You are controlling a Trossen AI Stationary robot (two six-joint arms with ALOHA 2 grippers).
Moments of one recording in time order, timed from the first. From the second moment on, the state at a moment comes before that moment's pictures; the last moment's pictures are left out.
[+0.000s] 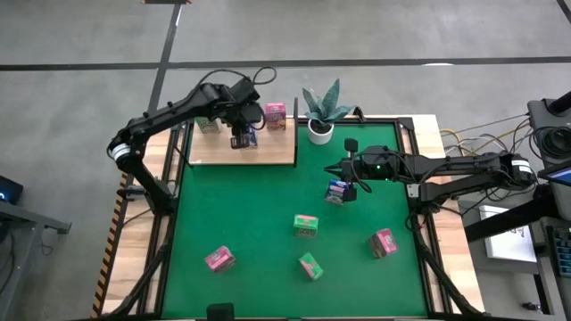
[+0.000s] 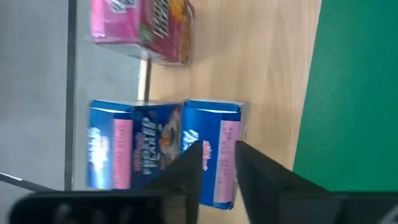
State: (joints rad) left arm 0.58 1.65 1.60 -1.13 -0.15 0.51; right arm -0.15 1.07 0.63 0.03 0.05 -0.40
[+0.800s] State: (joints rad) left arm 0.58 1.59 1.49 -1.07 -0.17 0.48; right arm -0.15 1.07 0.63 0.04 0.05 -0.40
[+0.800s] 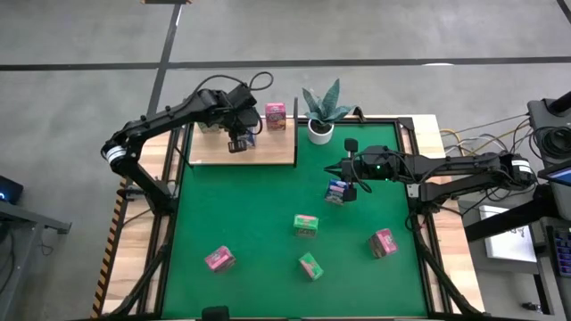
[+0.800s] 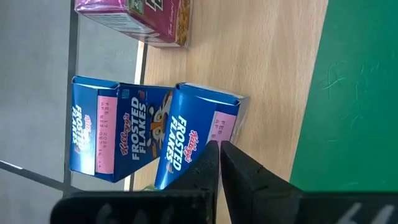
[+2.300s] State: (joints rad) left arm 0.60 1.57 1.48 -0.98 -0.23 0.38; right arm -0.15 1.07 0.63 0.04 0.05 -0.40
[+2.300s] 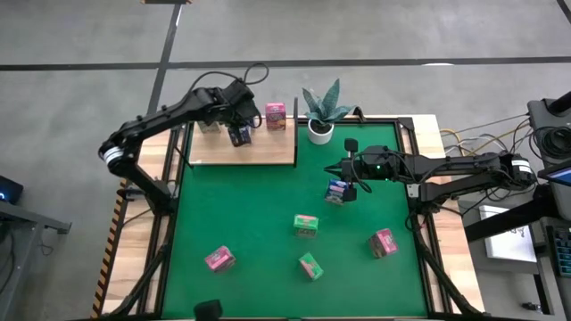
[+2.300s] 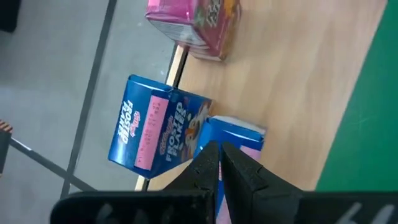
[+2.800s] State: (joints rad) left arm 0.65 1.52 1.47 -1.21 -0.38 0.32; right arm -0.15 1.07 0.63 0.04 0.05 -0.40
